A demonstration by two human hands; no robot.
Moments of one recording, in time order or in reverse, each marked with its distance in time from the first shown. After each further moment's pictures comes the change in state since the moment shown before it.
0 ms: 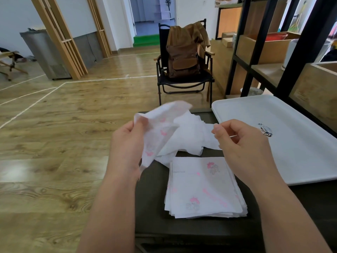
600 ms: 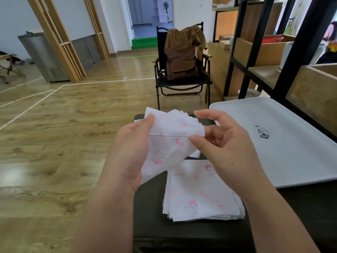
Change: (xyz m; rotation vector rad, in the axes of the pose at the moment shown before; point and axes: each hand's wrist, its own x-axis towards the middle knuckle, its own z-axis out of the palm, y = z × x) left_hand -0.027 0.030 0.006 -0.055 -0.268 -0.039; right_hand -0.009 -0.027 0.007 0.452 -0.189 -0.056
